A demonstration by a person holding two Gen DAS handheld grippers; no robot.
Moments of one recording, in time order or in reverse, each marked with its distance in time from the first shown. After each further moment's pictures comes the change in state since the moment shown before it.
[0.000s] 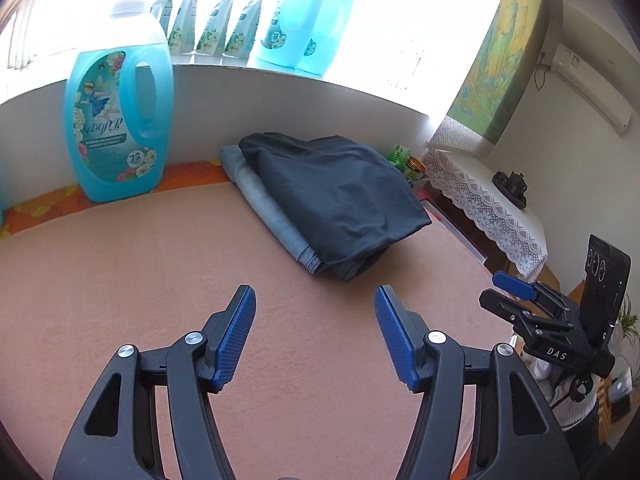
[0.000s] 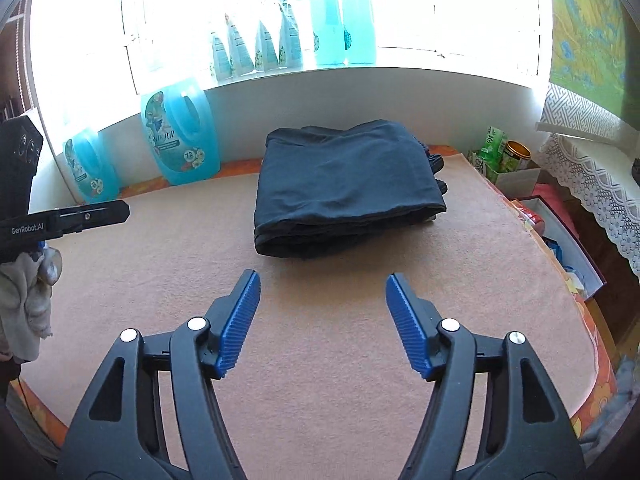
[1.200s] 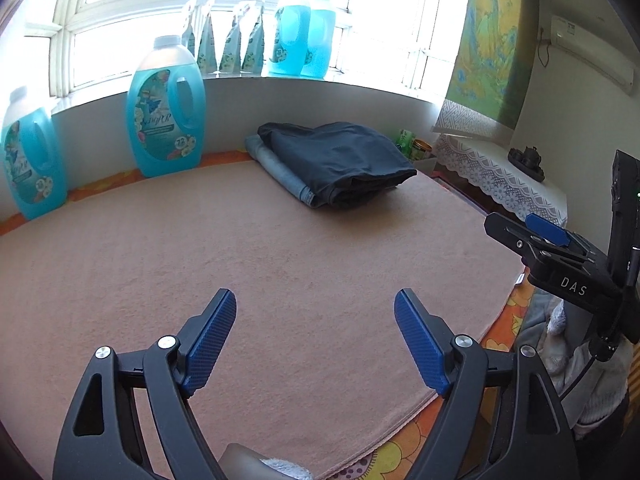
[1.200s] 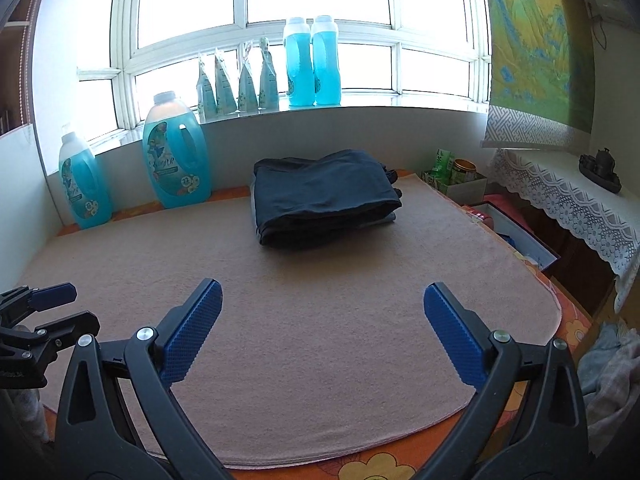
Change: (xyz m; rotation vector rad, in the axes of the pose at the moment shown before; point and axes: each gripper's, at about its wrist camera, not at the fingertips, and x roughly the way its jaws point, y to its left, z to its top) left arm -0.071 -0.068 -0.113 0.067 -0.079 0.187; right arm -0.076 0.035 -0.059 0.037 -0.162 -0.140
